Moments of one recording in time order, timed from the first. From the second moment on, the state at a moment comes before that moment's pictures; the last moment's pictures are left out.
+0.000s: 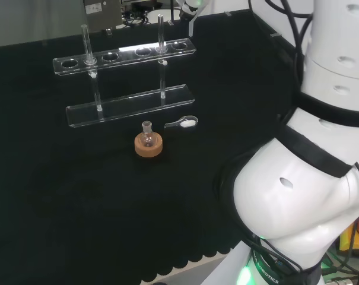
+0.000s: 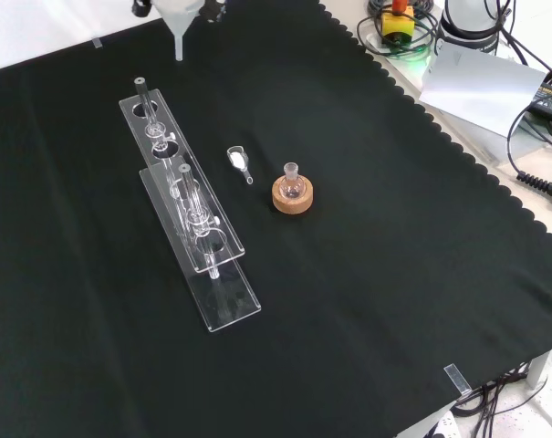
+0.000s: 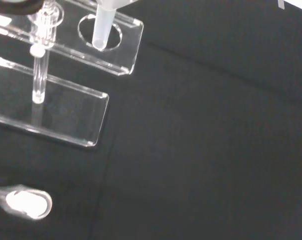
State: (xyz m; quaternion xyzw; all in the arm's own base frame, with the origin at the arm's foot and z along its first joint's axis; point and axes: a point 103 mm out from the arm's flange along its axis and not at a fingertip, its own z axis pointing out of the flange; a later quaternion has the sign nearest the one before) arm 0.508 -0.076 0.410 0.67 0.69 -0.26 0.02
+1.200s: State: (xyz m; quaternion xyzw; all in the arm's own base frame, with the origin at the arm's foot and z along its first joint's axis) arm 0.413 0.011 0.338 0.63 0.71 -0.31 0.01
